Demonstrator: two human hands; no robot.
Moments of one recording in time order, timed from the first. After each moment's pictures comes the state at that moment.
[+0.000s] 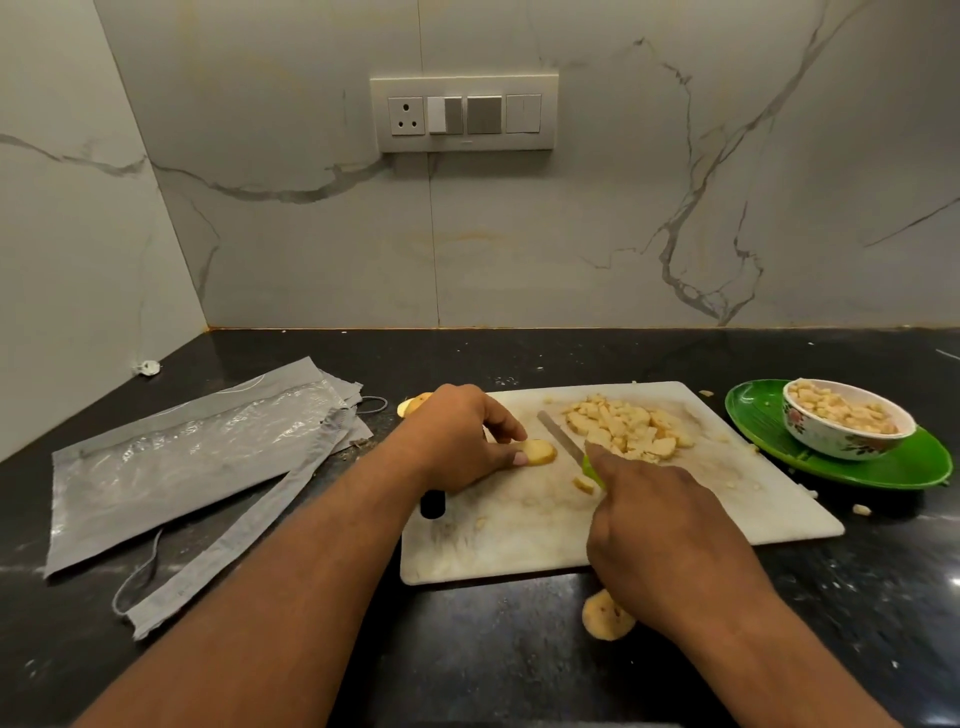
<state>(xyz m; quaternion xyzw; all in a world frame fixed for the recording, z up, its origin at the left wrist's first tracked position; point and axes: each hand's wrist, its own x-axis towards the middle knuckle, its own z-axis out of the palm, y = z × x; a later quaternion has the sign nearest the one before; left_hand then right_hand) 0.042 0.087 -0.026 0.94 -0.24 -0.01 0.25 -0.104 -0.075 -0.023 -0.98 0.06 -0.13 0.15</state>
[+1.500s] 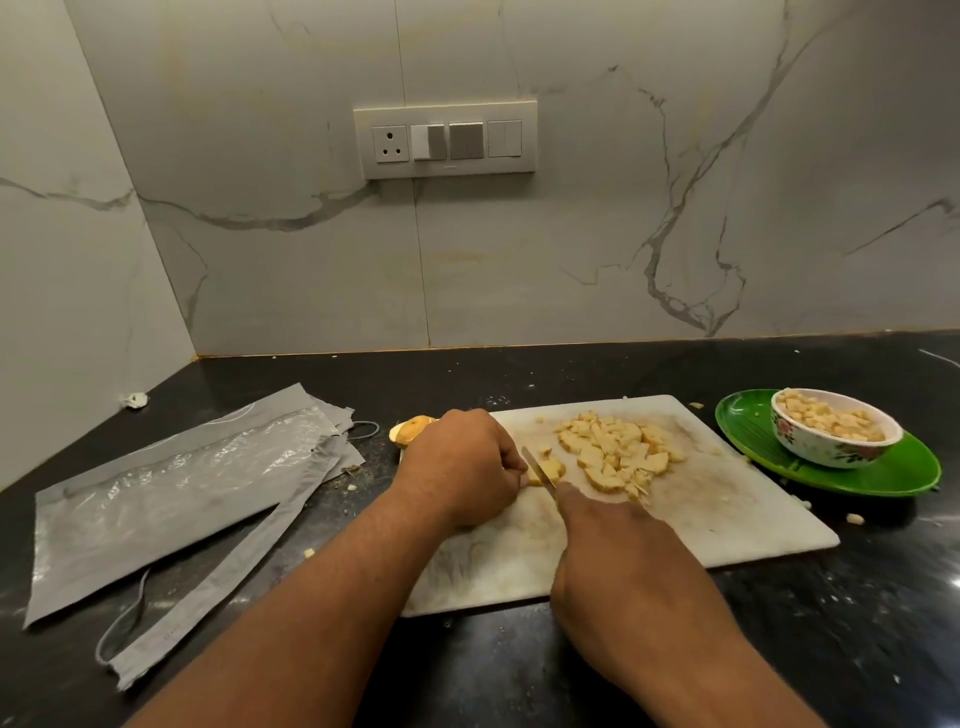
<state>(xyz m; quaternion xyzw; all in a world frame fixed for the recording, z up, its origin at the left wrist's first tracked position) 0.021 0.065 -0.019 0.96 -0.20 0.03 0.18 -0.119 -0.052 -0.017 -0.99 0.06 -0.04 0.12</state>
